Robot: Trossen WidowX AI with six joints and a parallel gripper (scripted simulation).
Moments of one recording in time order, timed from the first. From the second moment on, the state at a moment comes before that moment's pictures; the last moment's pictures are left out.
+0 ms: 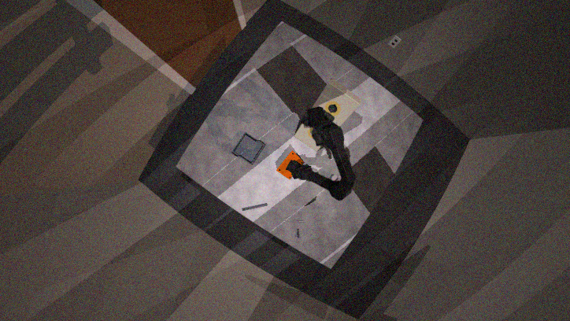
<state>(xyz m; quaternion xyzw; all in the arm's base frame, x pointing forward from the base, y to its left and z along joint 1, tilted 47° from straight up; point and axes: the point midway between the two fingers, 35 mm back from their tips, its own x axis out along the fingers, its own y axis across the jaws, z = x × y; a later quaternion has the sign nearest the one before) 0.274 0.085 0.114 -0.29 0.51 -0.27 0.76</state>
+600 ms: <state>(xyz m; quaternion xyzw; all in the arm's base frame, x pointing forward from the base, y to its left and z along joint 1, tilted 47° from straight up) 0.284 0.064 0.096 -0.29 0.51 -0.27 0.76</state>
